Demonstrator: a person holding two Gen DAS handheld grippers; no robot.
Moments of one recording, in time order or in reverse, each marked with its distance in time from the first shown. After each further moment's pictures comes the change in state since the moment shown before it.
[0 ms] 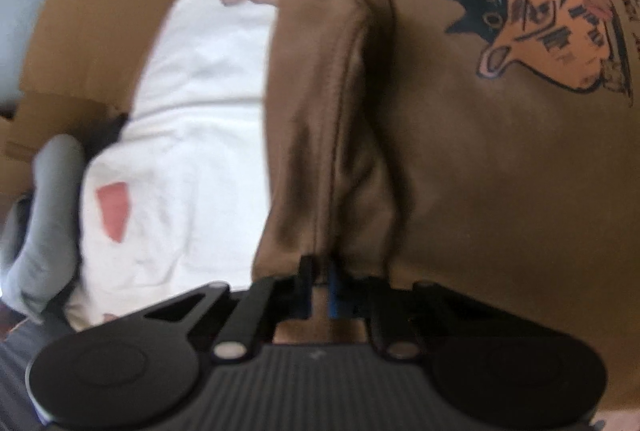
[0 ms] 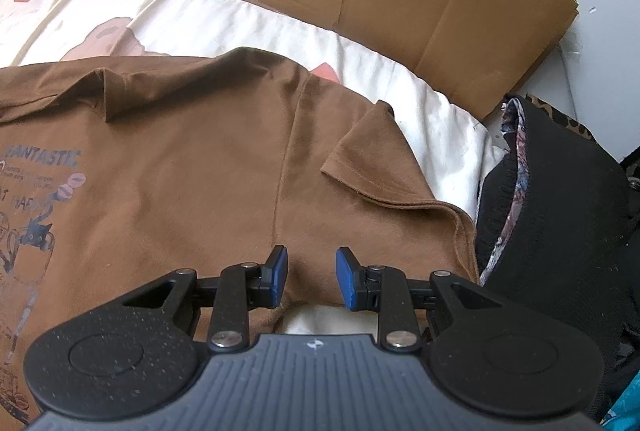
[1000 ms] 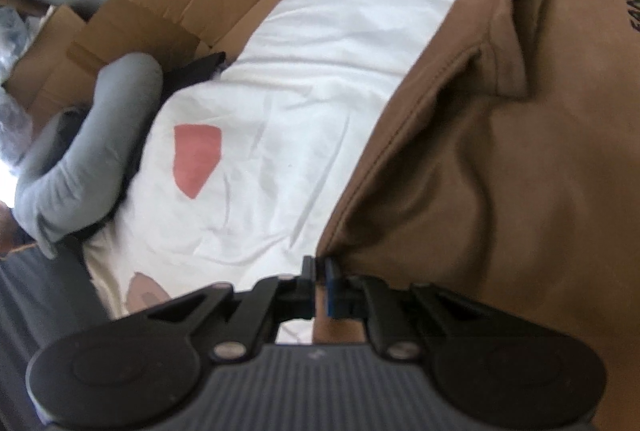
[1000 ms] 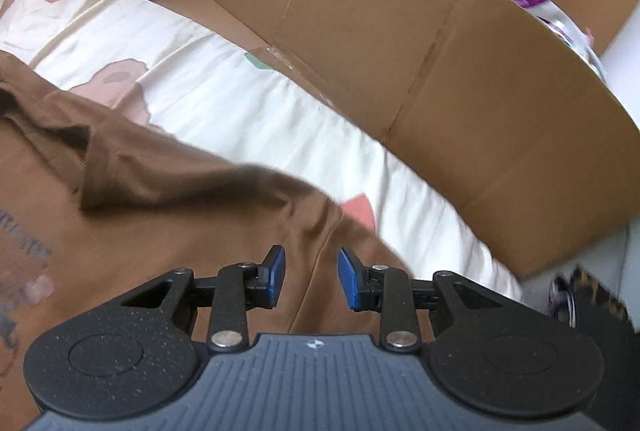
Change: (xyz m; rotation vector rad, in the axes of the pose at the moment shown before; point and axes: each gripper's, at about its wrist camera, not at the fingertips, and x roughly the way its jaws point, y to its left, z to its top) left arm 0.039 0.090 -0.007 -0.289 0.015 0.085; right arm 0.054 0.017 0.092 -0.223 -0.155 0.042
